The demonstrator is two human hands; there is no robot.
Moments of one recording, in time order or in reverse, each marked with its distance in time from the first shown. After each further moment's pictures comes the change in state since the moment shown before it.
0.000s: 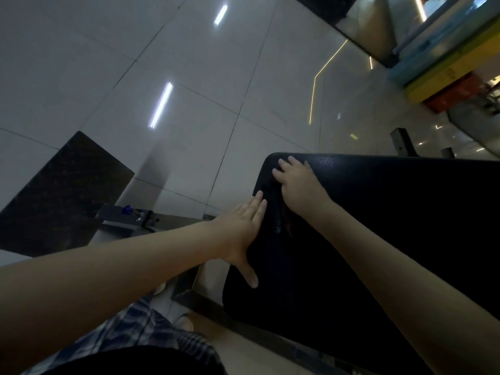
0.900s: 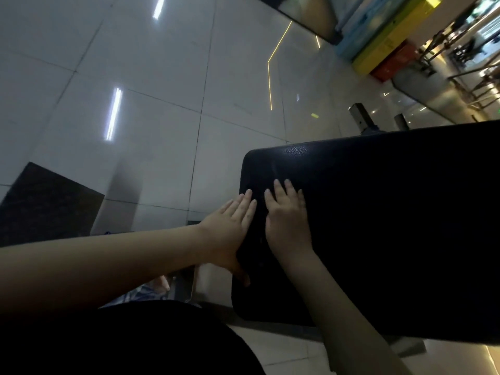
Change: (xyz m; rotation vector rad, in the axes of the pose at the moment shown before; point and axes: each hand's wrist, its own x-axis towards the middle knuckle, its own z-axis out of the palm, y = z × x) left_hand 0.006 -0.021 -0.003 0.291 0.003 0.149; right_hand -0.068 -0.068 0.023 0.137 0.212 0.402
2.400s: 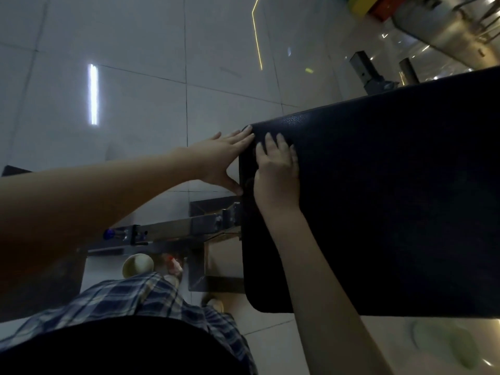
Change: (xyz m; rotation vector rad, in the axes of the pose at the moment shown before) left_hand 0.075 -0.090 -0.052 -0.020 0.060 0.089; right_hand 0.055 -0.027 0.008 0.101 0.023 0.186
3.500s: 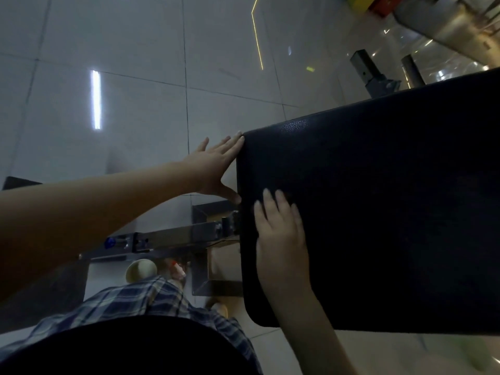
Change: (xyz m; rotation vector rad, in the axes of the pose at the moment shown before) left_hand 0.004 -0.009 0.012 0.002 -0.019 -0.090; right_hand -0.092 0.005 -0.006 0.053 -0.024 -0.015
